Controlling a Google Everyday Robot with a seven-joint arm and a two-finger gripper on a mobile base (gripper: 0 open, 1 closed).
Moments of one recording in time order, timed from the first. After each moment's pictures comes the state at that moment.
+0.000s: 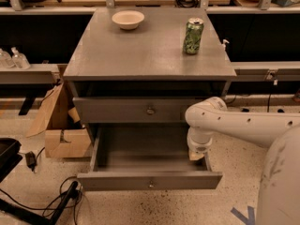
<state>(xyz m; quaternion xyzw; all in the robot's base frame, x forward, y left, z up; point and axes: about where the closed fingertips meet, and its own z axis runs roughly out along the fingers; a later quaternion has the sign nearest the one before) 0.563 -0.191 0.506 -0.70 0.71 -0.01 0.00</state>
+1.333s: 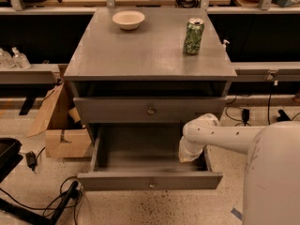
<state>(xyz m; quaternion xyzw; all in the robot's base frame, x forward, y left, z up) 0.607 -0.167 0.427 -0.76 0.64 -0.03 0.09</state>
